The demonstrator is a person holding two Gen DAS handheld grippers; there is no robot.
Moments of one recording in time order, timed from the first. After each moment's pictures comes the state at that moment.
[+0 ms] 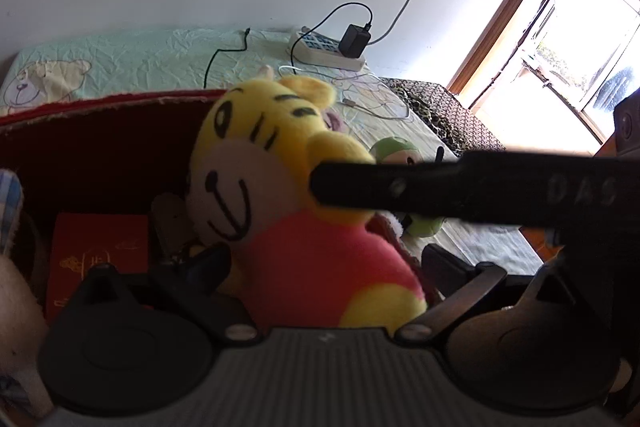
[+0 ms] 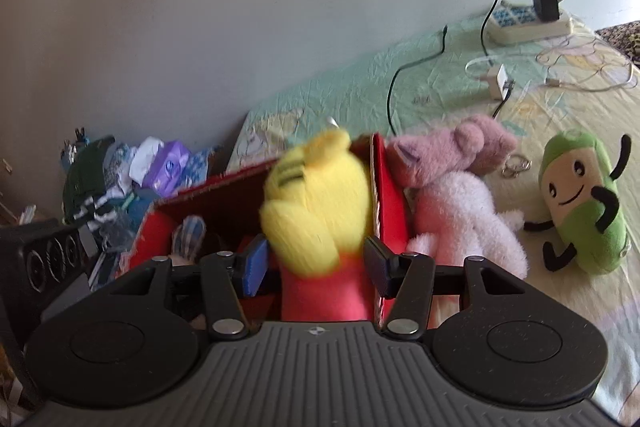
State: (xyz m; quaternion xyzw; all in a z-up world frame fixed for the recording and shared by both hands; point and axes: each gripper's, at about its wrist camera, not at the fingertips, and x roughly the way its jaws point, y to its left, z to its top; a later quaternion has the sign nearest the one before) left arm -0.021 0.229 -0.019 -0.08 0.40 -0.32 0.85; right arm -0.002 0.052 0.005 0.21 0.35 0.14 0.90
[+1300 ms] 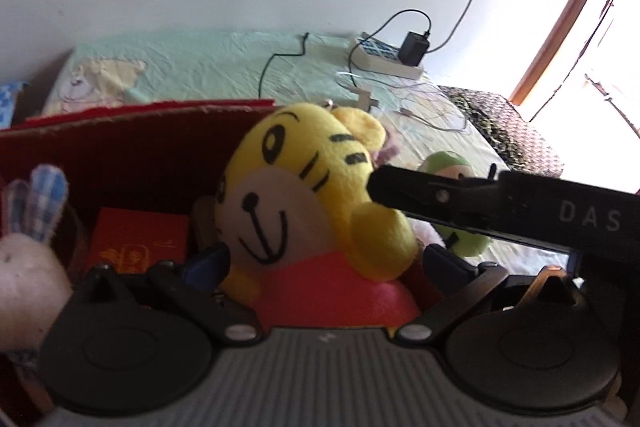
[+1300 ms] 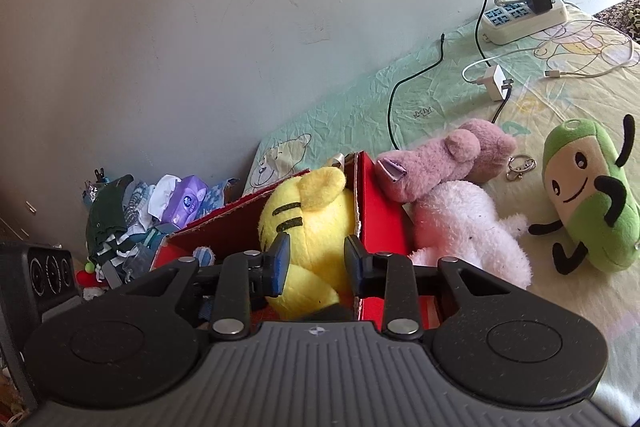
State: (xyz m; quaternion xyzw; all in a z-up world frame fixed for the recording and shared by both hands) left arm -0.019 0.213 -0.008 -0.06 0.42 -0.21 0.88; right arm -0.003 0.030 -0.014 0.26 0.33 0.16 0.89
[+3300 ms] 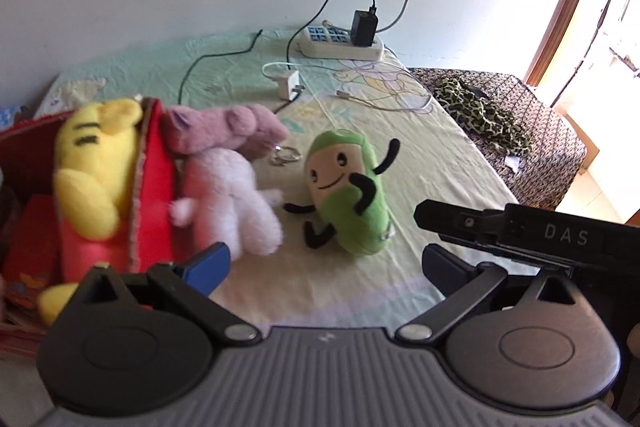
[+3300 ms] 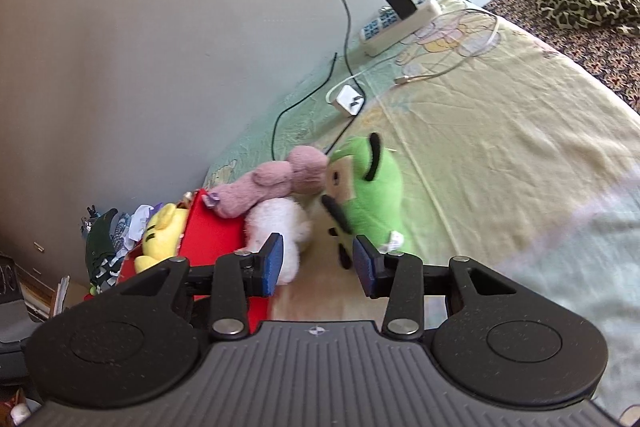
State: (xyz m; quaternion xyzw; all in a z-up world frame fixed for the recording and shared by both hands) left arm -0.069 0.033 0.001 -0.02 0.42 -0.16 0.90; right arm -0.041 -0.174 -0.059 0.33 0.35 0.14 0.87
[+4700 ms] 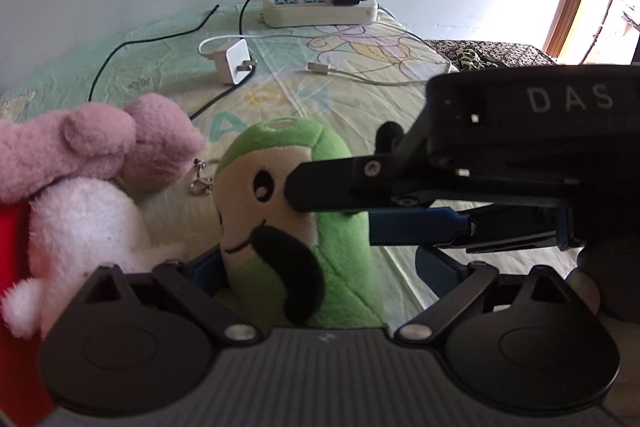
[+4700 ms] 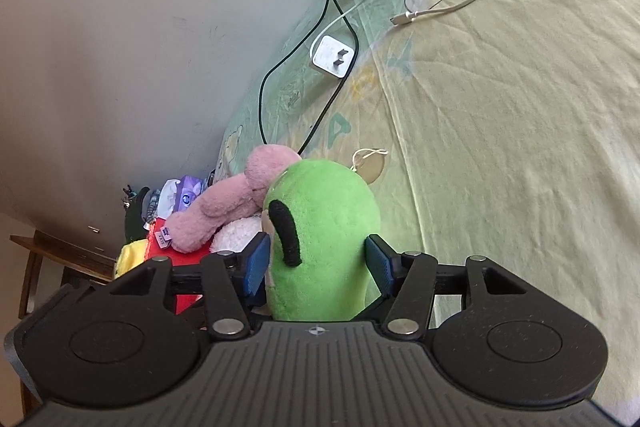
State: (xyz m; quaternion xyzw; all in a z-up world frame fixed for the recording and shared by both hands) left arm 0.038 -0.053 -0.096 0.04 0.42 -0.15 0.90; right arm 0.091 -0.208 -0.128 0.40 0.43 0.25 0.77
